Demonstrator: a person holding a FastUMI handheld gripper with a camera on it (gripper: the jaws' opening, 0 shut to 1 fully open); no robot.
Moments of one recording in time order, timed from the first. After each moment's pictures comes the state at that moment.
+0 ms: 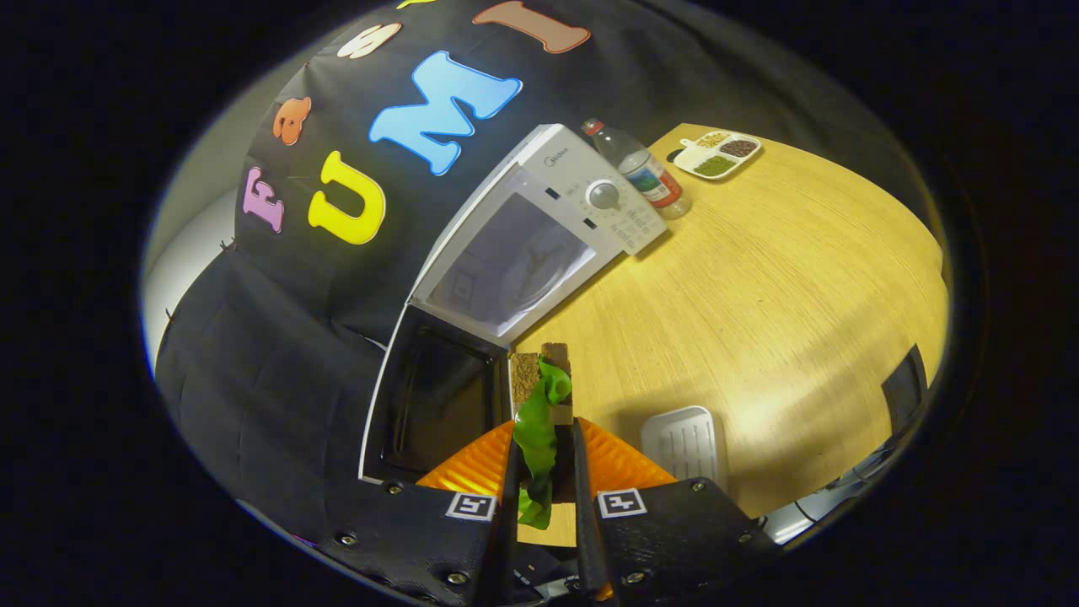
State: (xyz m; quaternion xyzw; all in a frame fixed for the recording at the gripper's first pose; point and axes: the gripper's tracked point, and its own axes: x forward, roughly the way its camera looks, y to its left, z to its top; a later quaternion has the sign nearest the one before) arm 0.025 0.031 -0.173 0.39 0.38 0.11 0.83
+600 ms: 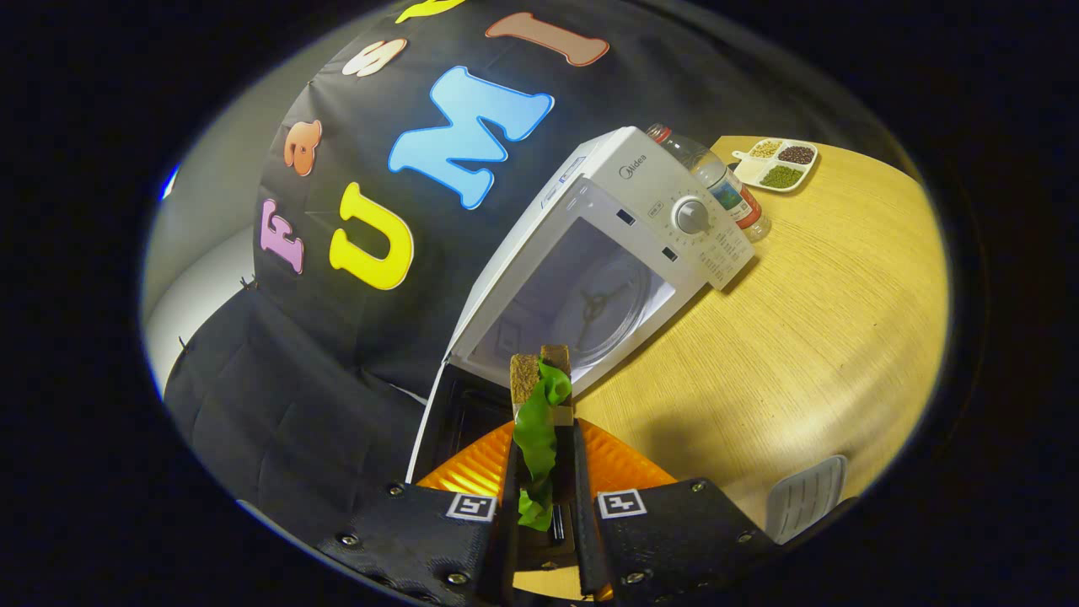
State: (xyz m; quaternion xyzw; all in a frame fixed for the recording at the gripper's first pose) arm 0.129 0.087 -0.165 0.44 0.29 0.10 0.85
